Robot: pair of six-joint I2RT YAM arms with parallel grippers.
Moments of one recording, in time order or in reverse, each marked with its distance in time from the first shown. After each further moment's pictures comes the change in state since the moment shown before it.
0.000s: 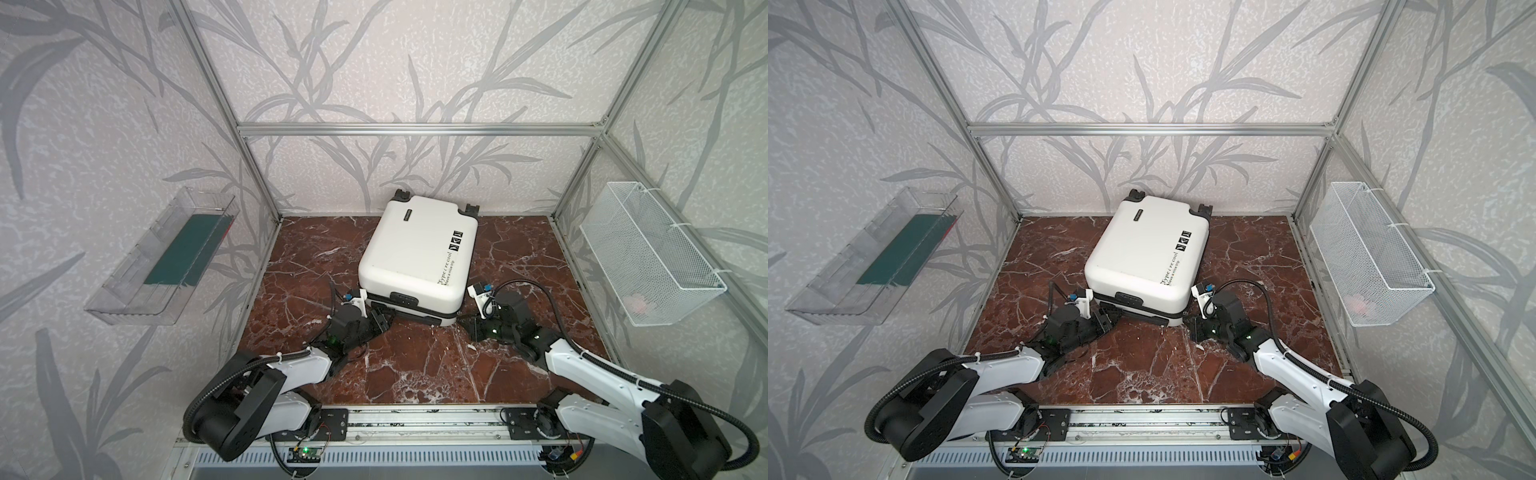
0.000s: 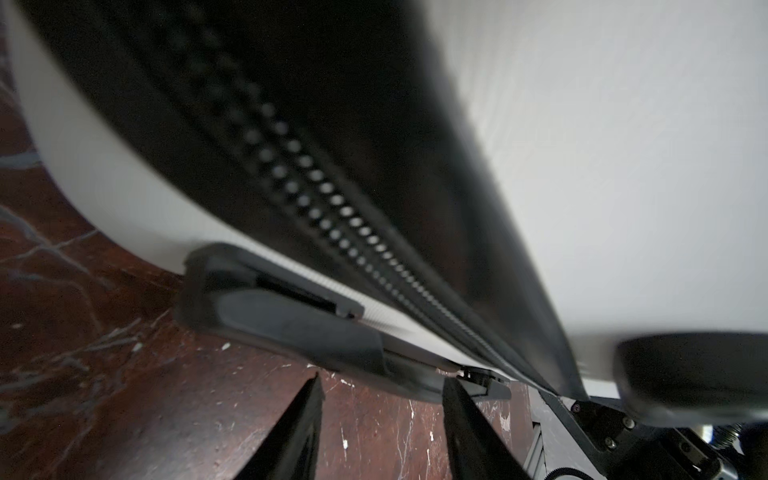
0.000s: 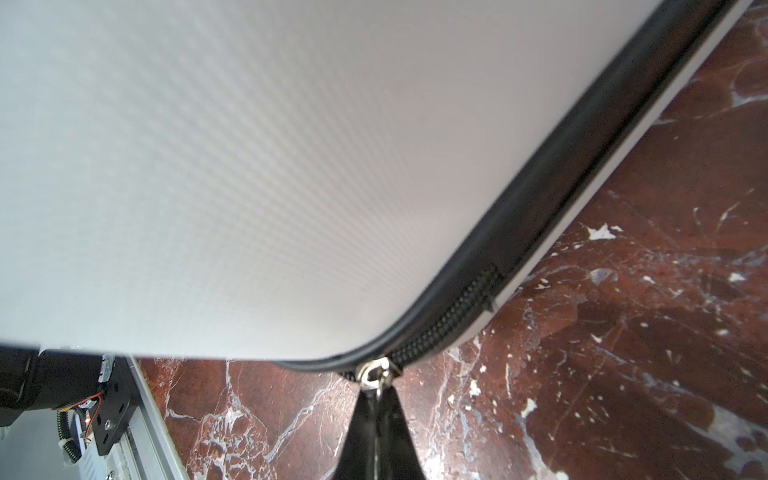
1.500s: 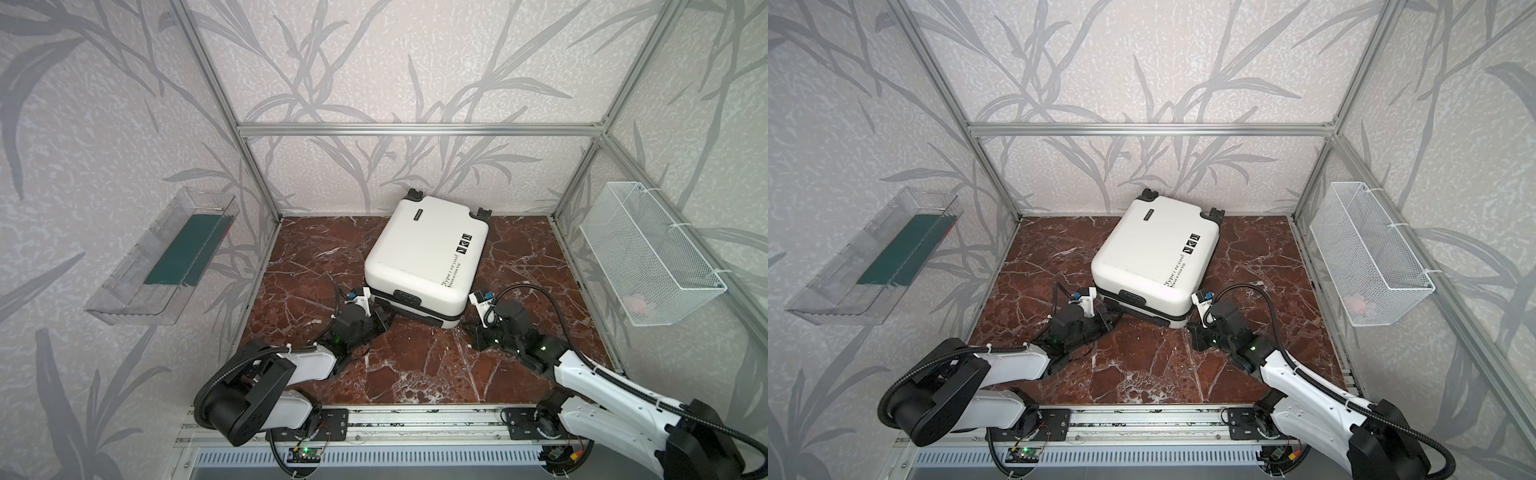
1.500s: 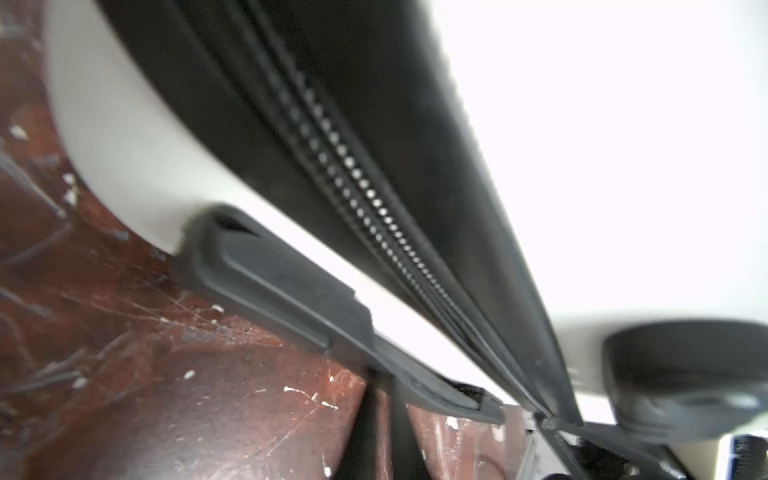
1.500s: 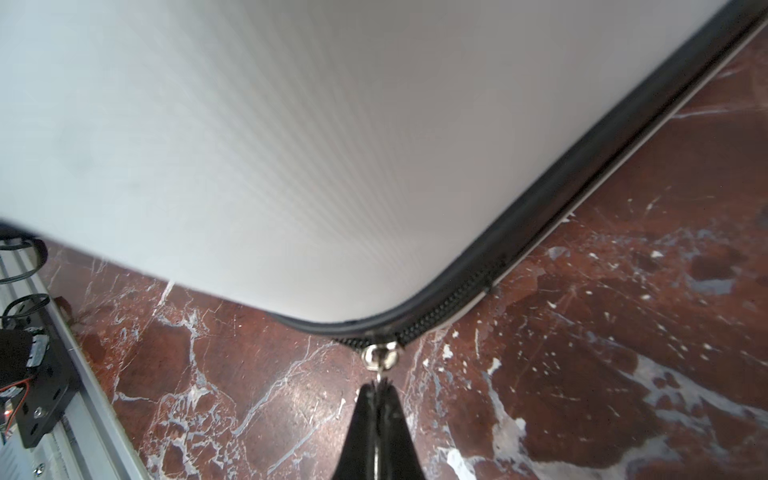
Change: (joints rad) left arm -0.018 0.048 0.026 0.063 -0.039 0.005; right arm 0.092 -0.169 -0.037 -0.141 0.189 -0.051
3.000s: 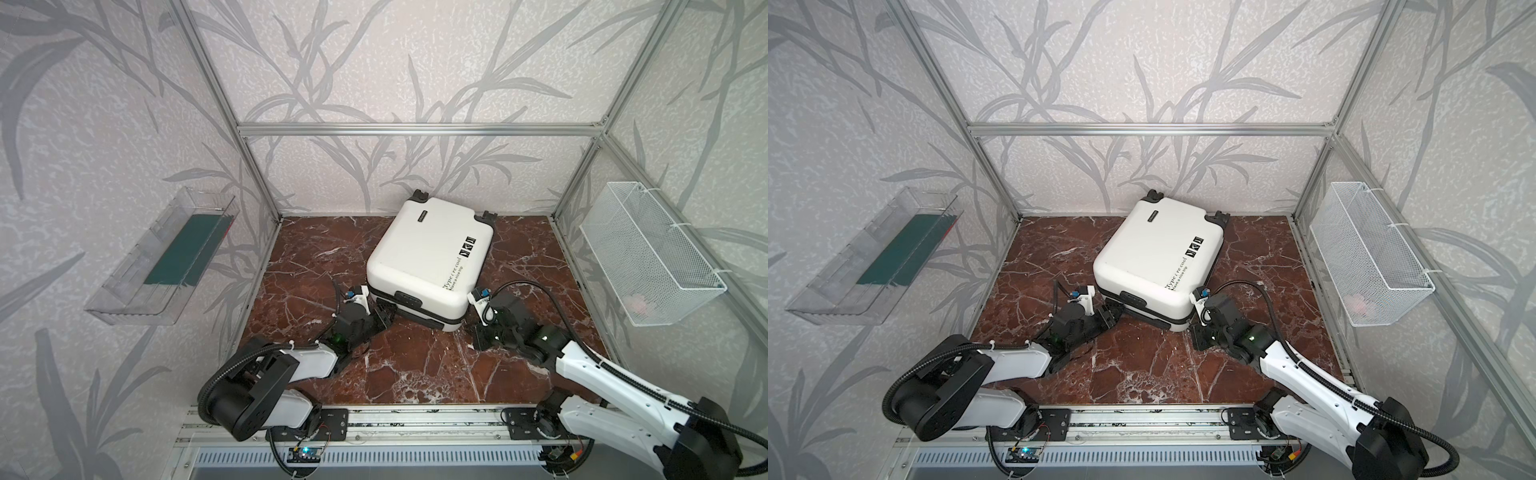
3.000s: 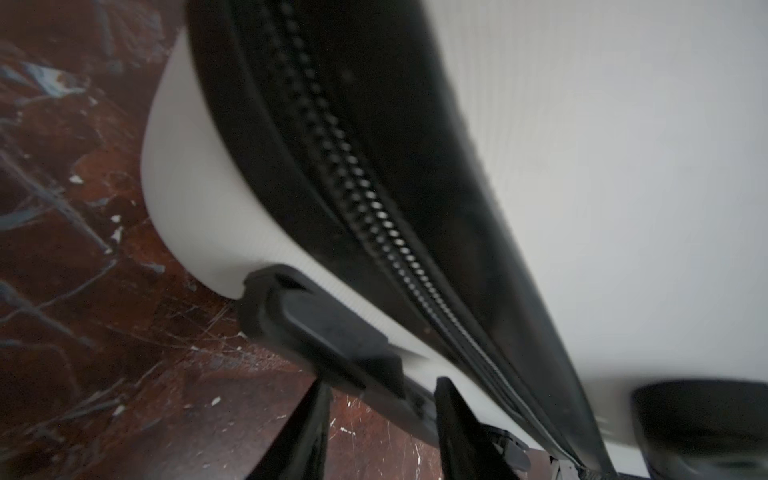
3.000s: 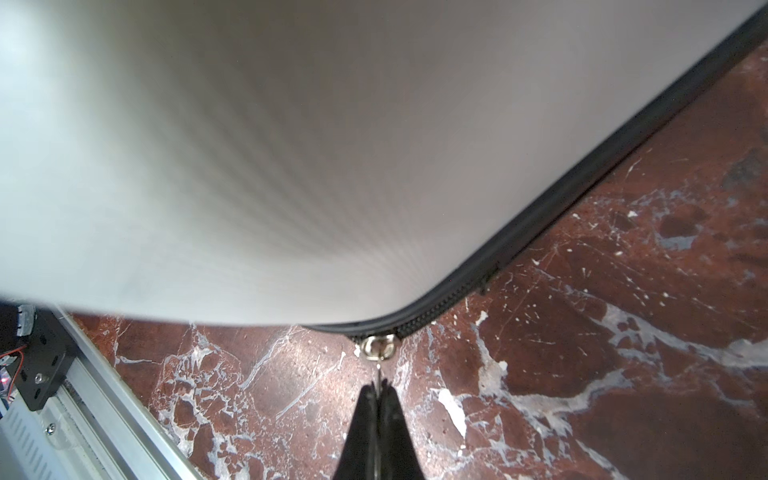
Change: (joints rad) left arm 0.000 0.047 0.006 0.034 -0.047 0.002; right arm 0.033 0.059 0.173 -0.277 0.012 -0.016
